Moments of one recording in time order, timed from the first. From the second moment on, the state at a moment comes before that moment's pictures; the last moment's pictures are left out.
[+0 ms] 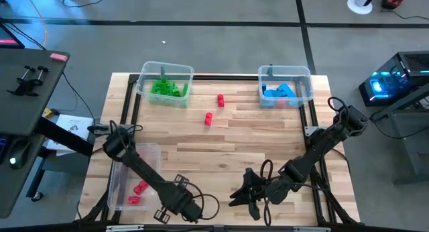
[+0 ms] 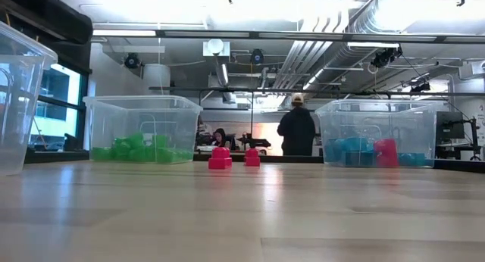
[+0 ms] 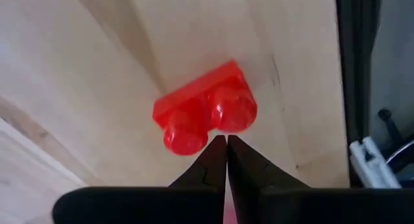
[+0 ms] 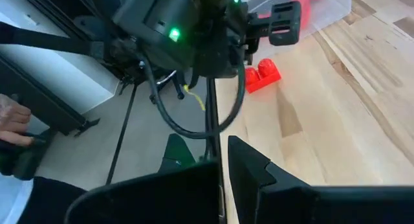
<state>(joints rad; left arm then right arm) -0.69 2.14 1.72 -1.32 0.18 -0.22 0.71 1.63 1.07 0.12 0.41 0.80</state>
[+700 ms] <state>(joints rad) -0.67 2.14 1.66 -1.27 0.23 -0.17 0.71 1.63 1.07 0.10 0.41 0.81</state>
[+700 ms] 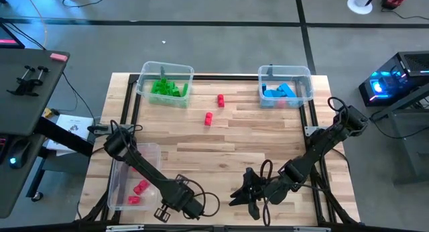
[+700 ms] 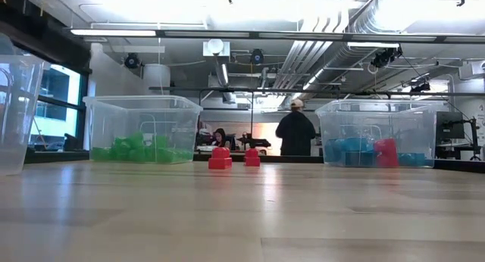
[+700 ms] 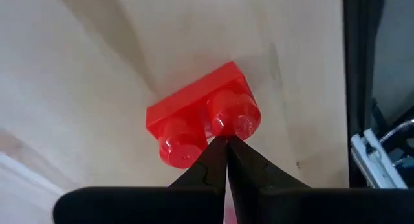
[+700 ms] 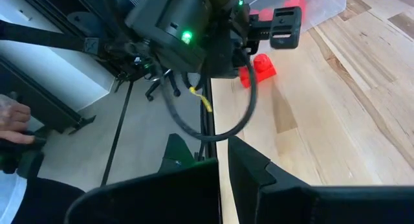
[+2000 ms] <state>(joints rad) -0.32 1.90 1.59 -0.91 0.03 0.42 0.85 1.40 1.07 0.23 0.59 0.73</state>
